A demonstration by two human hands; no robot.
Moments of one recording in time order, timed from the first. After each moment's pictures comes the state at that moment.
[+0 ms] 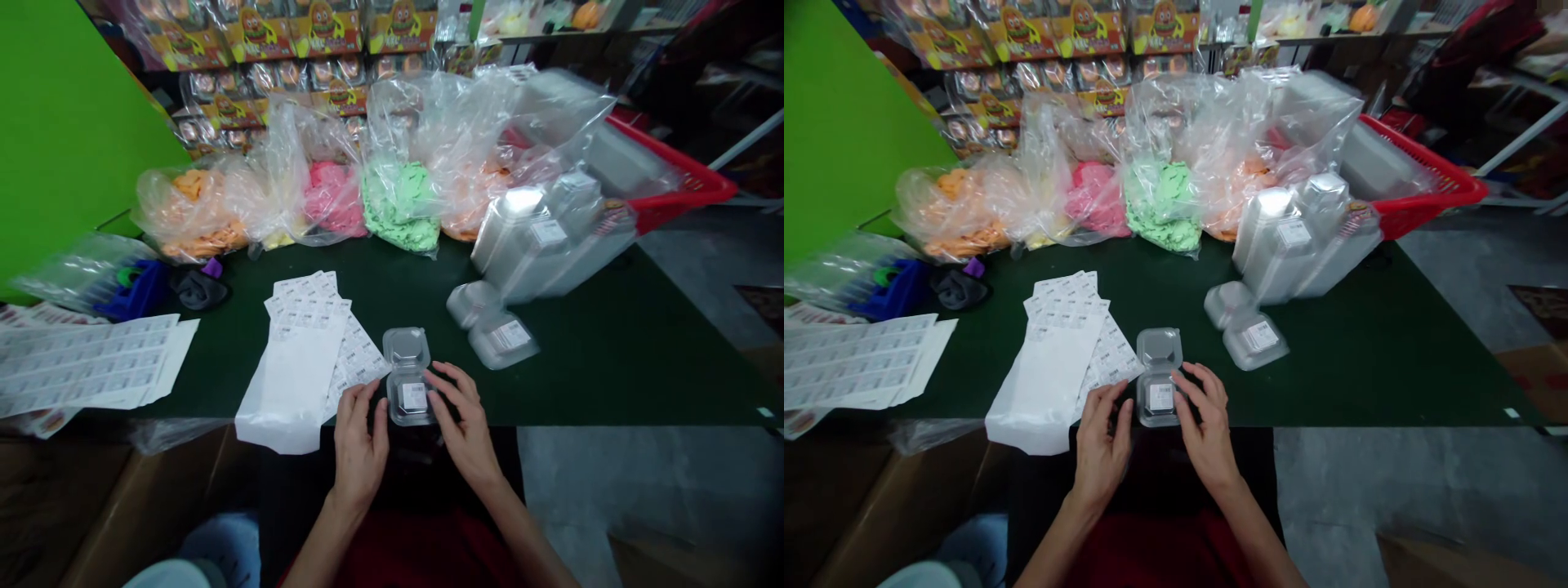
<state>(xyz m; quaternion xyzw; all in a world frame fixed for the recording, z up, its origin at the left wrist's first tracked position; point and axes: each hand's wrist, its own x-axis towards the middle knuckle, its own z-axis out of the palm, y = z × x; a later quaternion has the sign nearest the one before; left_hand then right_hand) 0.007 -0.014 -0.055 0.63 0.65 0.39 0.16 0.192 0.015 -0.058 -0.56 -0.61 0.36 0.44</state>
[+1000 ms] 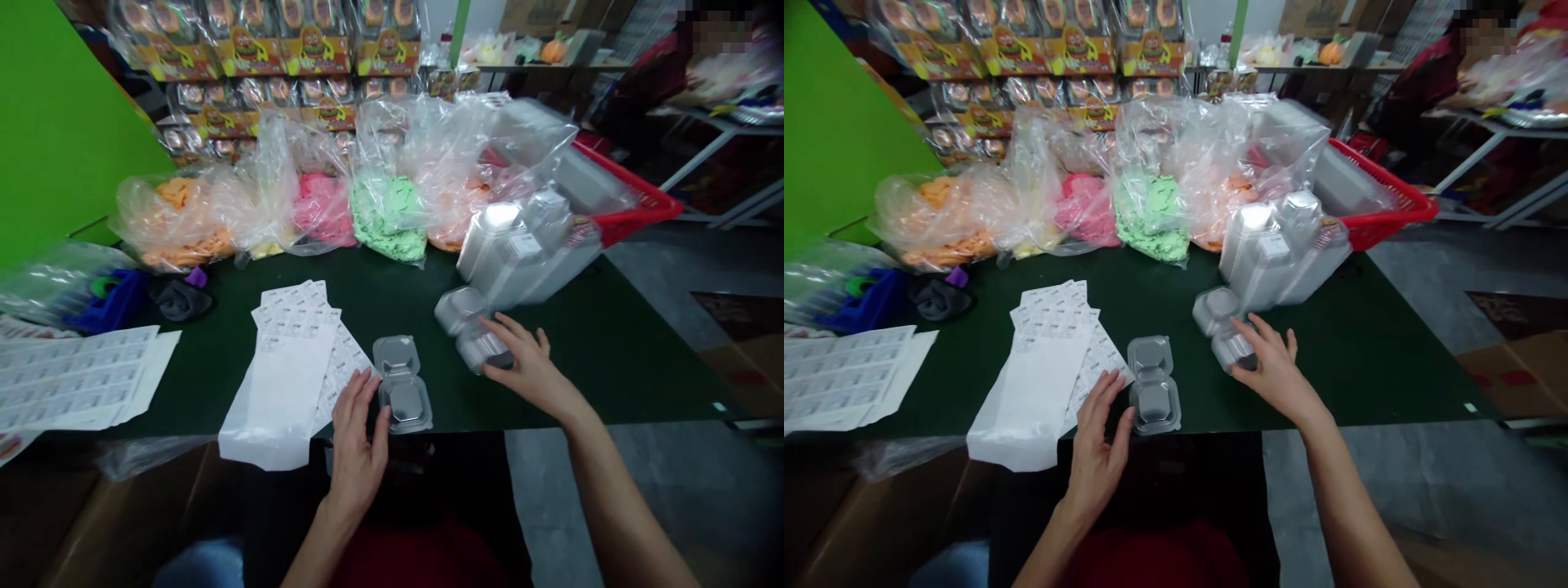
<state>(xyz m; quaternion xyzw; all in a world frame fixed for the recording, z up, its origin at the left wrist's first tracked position) 0.012 -0.006 -0.046 0.67 0.60 0.40 0.16 0.326 0.110 -0.029 -0.62 -0.72 0.18 0.24</state>
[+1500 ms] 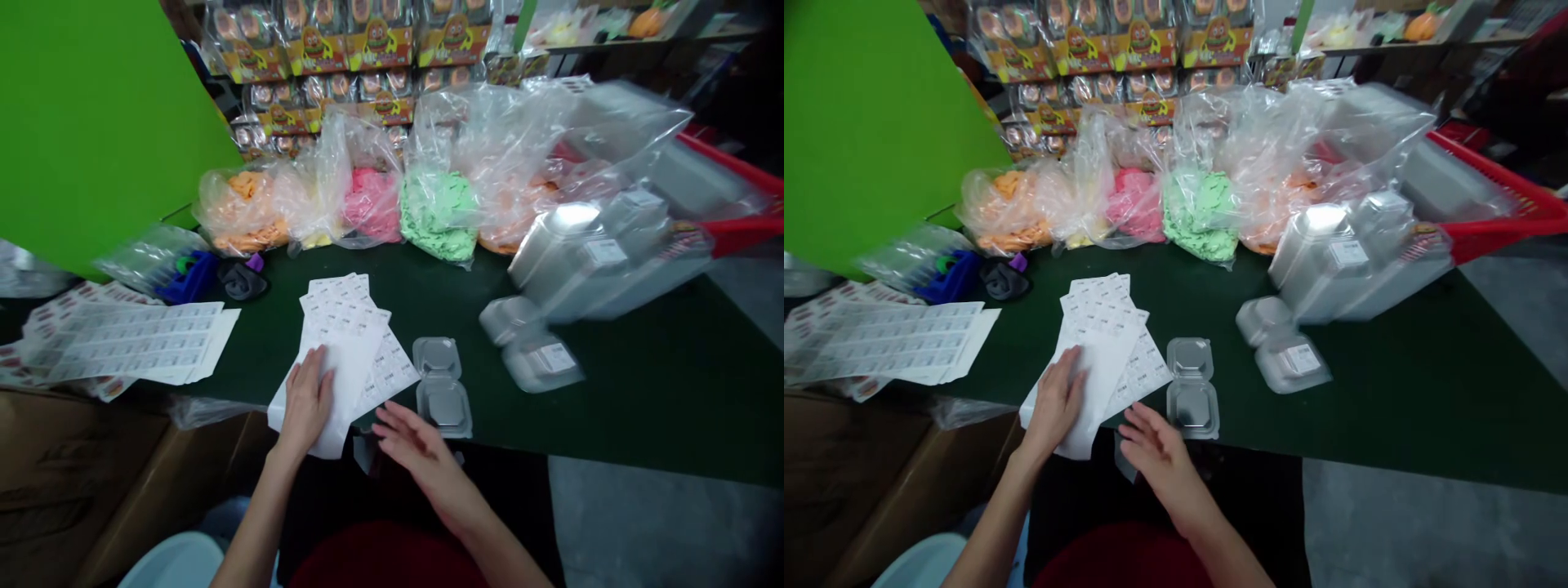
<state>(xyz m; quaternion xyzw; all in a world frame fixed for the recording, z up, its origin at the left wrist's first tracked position) -0.146 0.020 -0.076 0.64 0.71 0.28 0.07 0.111 -0.012 -0.026 -0.42 -0.31 0.77 0.38</state>
